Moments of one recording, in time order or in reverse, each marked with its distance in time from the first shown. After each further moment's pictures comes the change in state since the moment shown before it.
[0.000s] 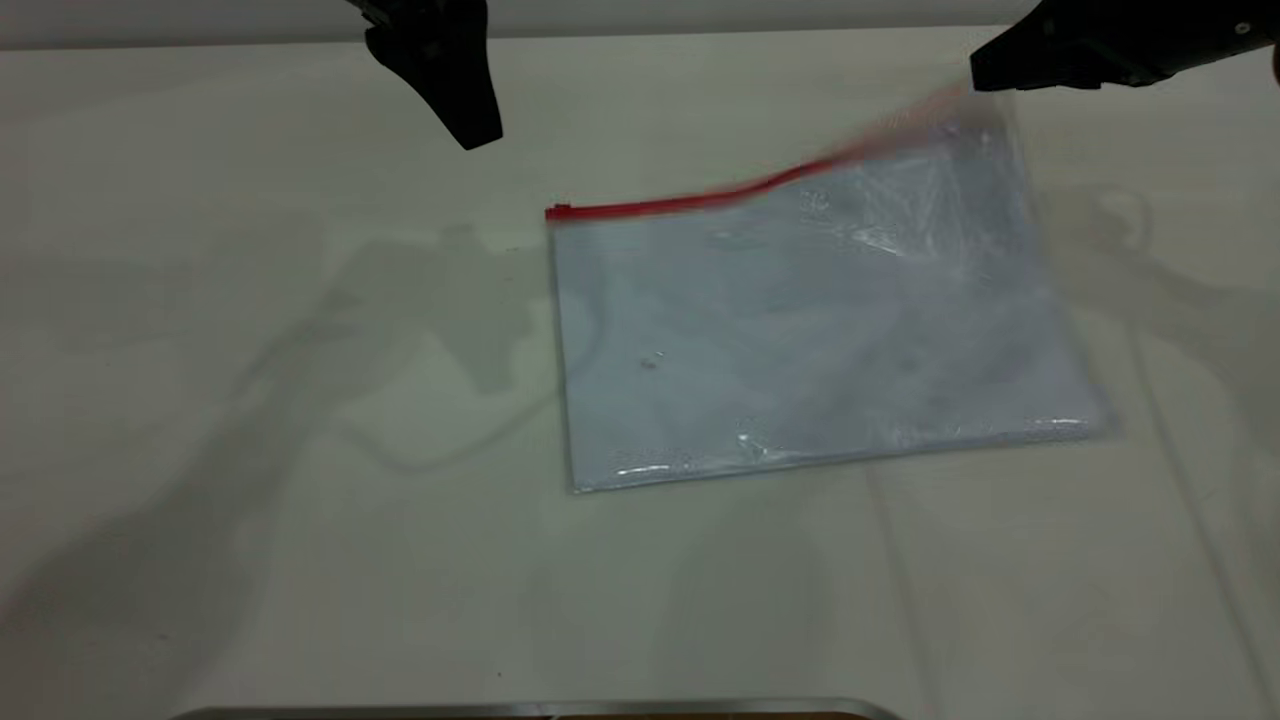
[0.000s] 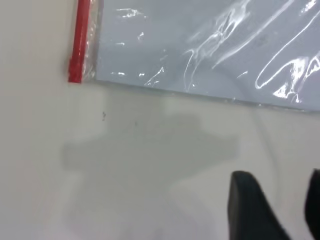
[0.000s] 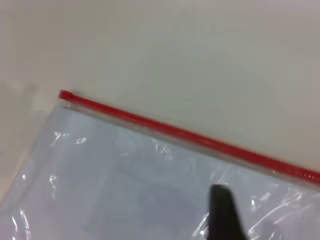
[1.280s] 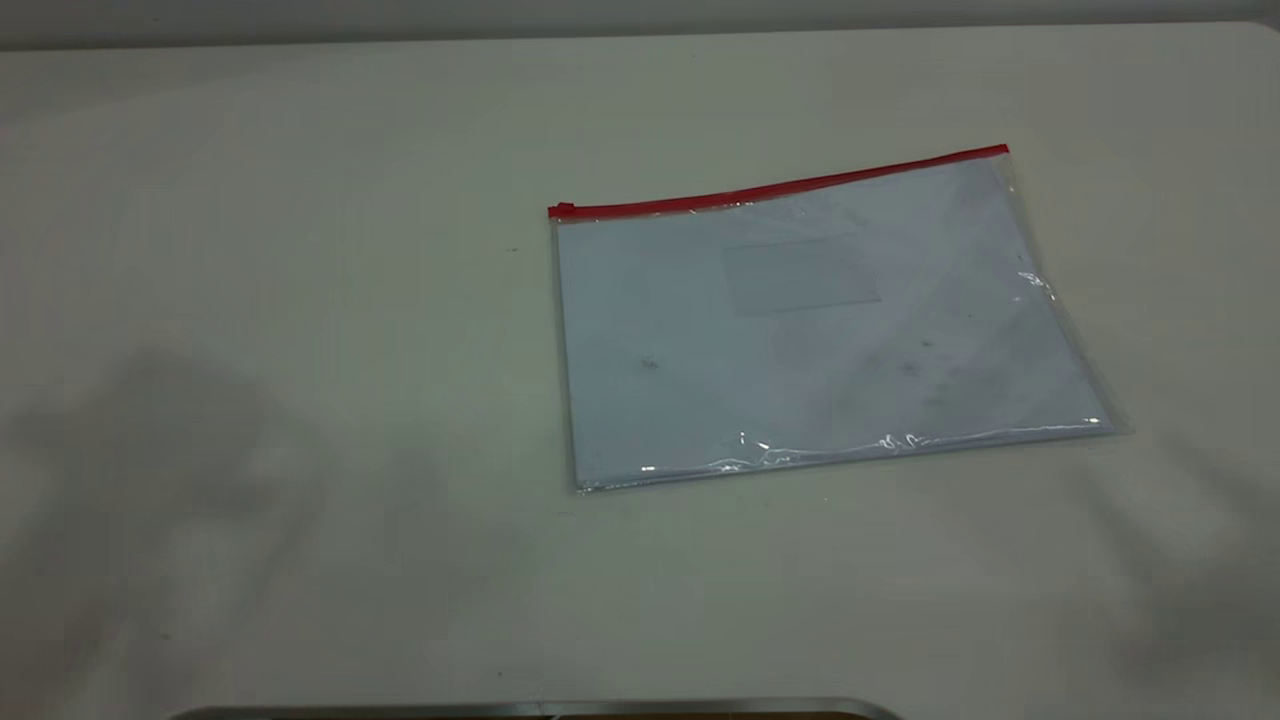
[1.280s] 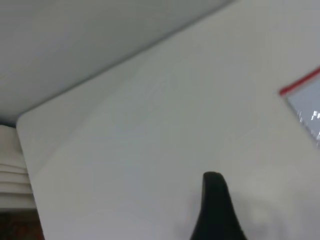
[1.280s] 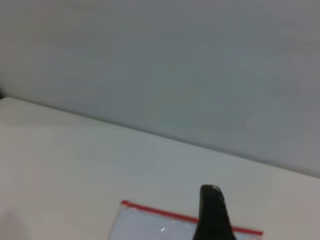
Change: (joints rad) left arm 0.000 -0.919 0.007 0.480 0.243 -0.926; right arm -0.003 -1.365 0.002 -1.022 0.231 1.392
